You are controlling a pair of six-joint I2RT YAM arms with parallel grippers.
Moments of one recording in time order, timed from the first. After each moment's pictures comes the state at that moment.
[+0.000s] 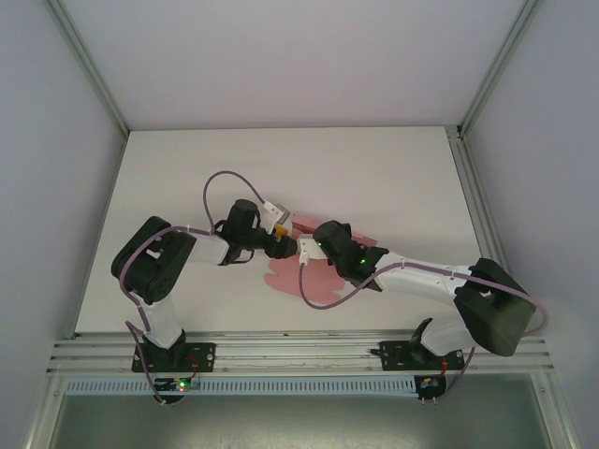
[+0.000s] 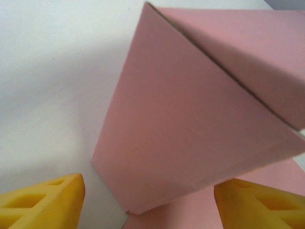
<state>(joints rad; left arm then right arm) -0.46 1.81 0.71 0.46 0.66 -0.10 0.87 1.40 0.69 -0.05 0.56 -1.12</state>
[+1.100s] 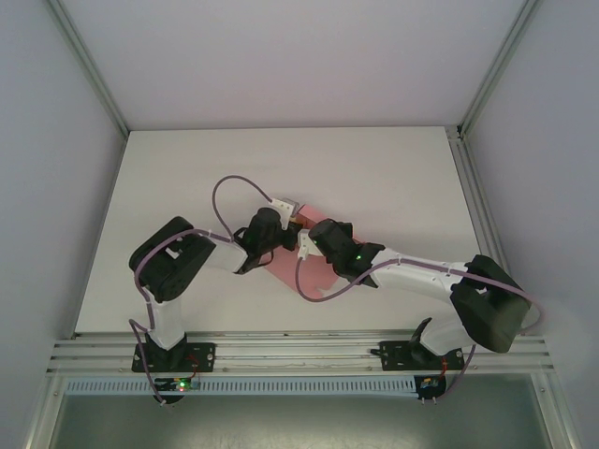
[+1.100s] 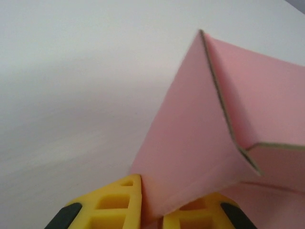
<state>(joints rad) -0.63 1.89 0.76 0.64 0.08 -0.32 0.87 1.43 0.74 -0.14 0.61 -0.98</state>
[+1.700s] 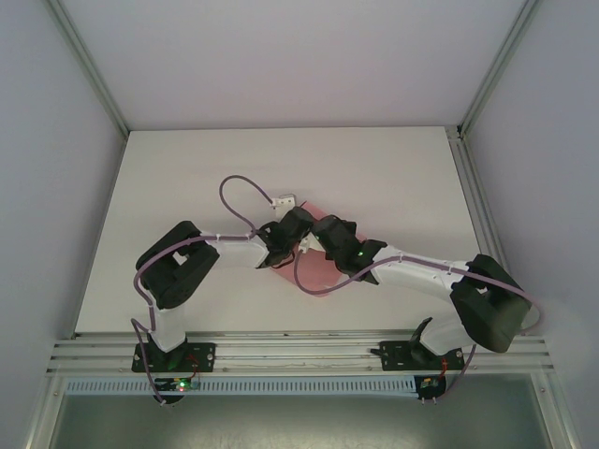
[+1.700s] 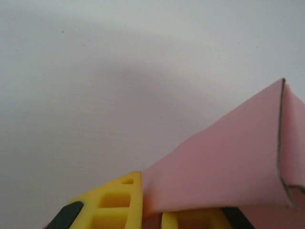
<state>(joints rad) -0.78 1.89 1.01 0.13 -0.39 -0.81 0.85 1.43 0.75 -0.16 0.57 -0.86</state>
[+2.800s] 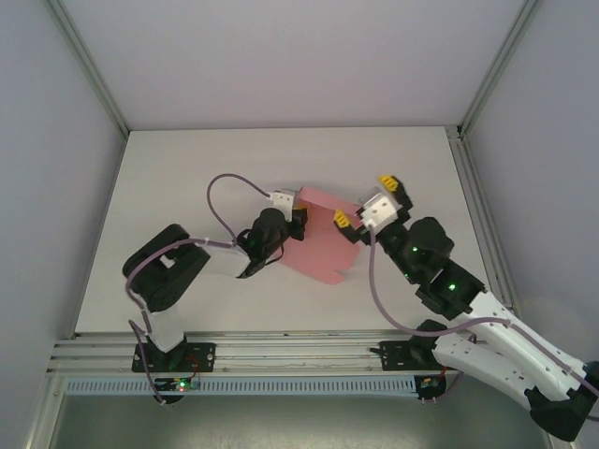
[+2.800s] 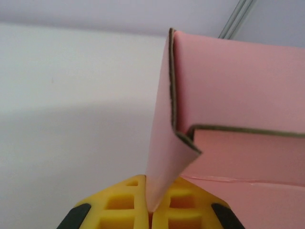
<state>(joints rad) -0.70 1.77 0.76 0.76 -0.10 -0.37 0.73 0.71 0.76 -0.08 0.31 -0.39</state>
